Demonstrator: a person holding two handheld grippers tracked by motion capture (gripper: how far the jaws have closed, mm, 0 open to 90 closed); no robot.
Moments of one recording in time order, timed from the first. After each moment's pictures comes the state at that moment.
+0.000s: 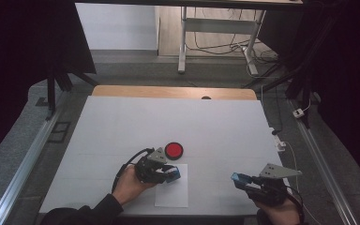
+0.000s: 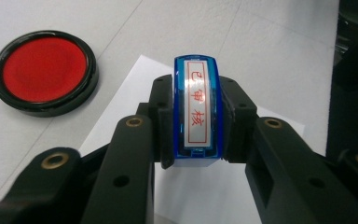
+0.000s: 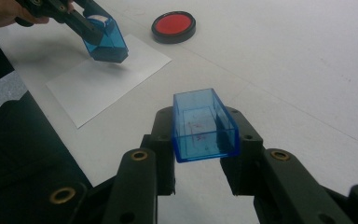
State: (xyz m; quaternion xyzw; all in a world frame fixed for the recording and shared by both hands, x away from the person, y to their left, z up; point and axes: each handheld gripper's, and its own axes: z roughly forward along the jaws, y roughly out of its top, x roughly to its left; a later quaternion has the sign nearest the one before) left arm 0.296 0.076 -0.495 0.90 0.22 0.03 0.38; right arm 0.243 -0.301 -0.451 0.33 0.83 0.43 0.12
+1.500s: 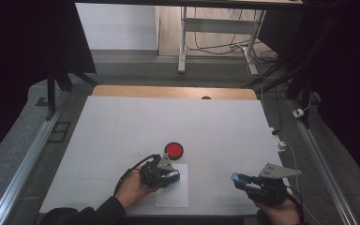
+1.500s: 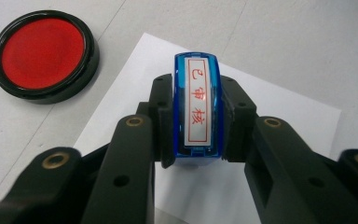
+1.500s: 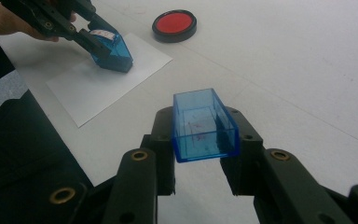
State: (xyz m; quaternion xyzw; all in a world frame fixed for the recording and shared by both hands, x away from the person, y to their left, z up) left arm 0.284 0.058 -0.502 0.92 0.22 0.08 0.31; right arm 0.244 -0.301 -0.452 0.33 0.83 0.43 0.12
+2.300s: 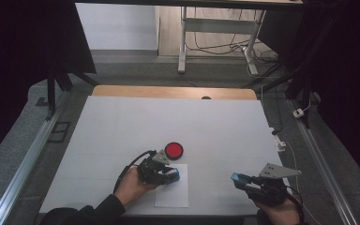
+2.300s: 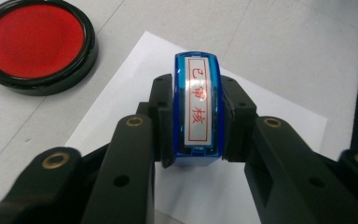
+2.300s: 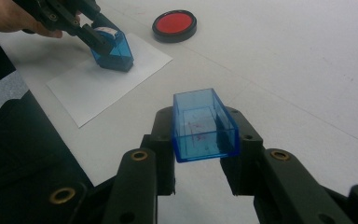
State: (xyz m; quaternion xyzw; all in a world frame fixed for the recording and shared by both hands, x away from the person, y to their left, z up) left arm 0.294 0.067 -0.506 0.91 0.24 0.04 0.34; right arm 0.244 -0.301 -0.452 0.33 0.83 0.43 0.12
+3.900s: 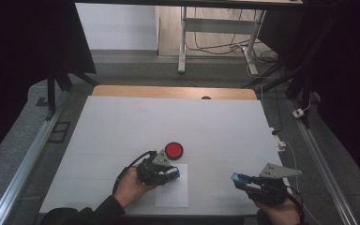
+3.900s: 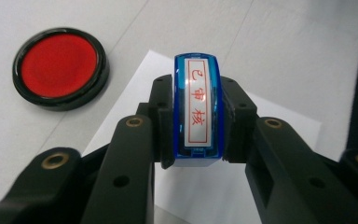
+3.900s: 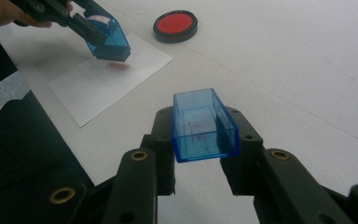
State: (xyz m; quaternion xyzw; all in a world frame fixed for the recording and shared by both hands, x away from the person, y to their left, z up) left arm 0.286 0.069 -0.487 0.91 0.23 0.07 0.35; right arm 0.244 -0.302 -0.452 0.33 0.83 0.43 0.12
